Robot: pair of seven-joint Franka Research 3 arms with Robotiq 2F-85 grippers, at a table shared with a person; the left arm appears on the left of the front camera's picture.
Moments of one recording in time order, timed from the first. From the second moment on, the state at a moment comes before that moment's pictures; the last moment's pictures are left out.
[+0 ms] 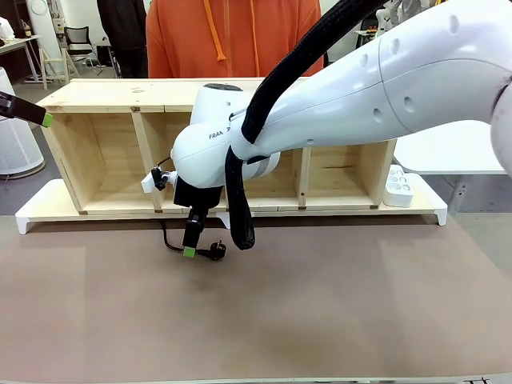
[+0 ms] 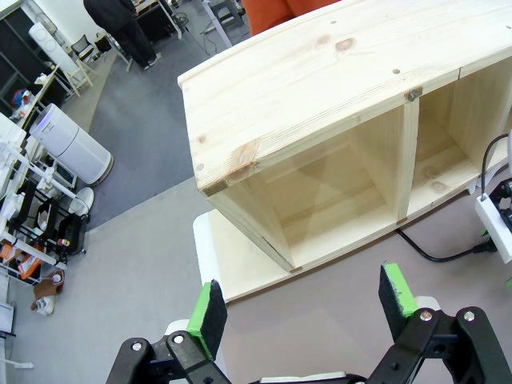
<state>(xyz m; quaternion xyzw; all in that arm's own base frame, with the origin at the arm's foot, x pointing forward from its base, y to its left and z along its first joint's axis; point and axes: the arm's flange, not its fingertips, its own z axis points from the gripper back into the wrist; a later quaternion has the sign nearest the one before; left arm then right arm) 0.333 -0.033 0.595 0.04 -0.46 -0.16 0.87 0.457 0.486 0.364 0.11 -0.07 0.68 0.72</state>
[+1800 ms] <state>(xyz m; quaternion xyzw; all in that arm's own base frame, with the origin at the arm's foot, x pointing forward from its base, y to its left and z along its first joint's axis) 0.333 -0.032 0.595 0.04 -0.46 -0.16 0.87 0.482 0.494 0.305 0.03 -0.02 0.68 0.73</state>
